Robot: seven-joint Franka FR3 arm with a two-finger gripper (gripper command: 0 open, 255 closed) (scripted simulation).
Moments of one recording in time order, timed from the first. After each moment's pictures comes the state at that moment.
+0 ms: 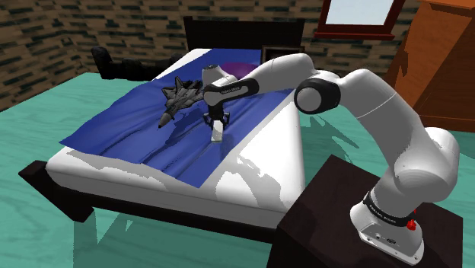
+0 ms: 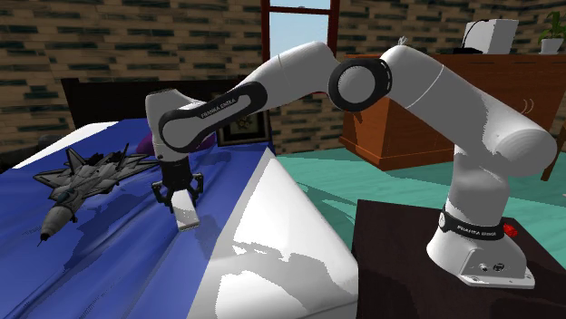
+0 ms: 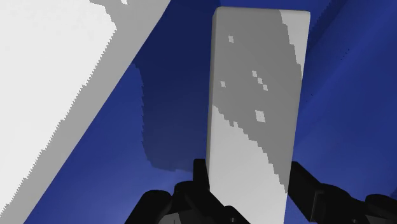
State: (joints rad) arm -0.02 1.01 0.17 -1.01 -0.18 2.00 0.98
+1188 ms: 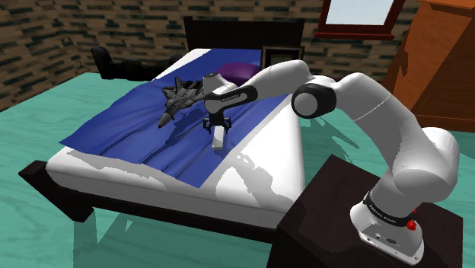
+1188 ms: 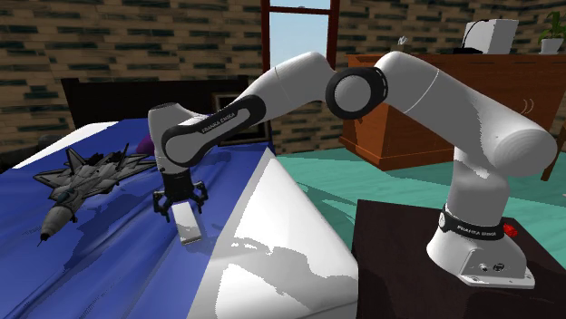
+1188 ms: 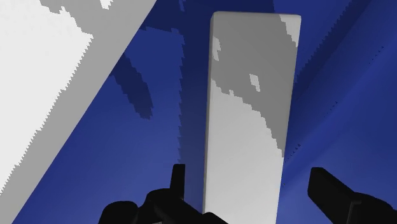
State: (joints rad) arm -0.01 1.07 0.16 -1.00 -0.18 2.05 0.99
